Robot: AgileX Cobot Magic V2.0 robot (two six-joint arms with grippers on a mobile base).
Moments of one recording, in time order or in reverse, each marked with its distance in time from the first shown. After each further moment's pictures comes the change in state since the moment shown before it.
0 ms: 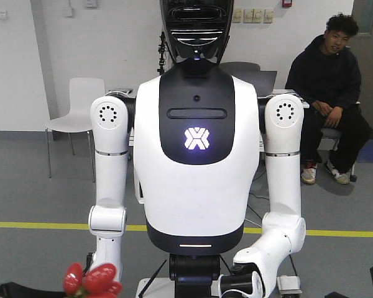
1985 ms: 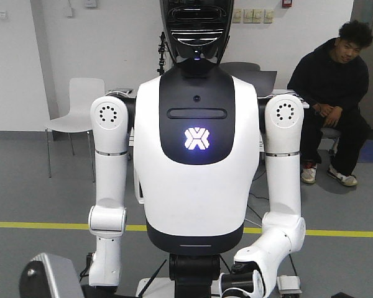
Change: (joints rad) left arm -0.486 0.098 0.000 -0.037 -0.497 -0.016; right arm 0.000 -0.020 0.000 0.000 0.017 0.049
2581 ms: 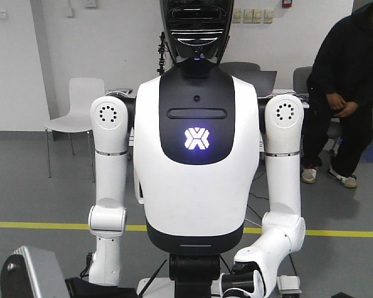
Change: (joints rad) left arm 0.000 -0.028 0.000 -0.005 -0.011 -0.001; right arm 0.000 0.000 0.000 0.000 0.000 0.000
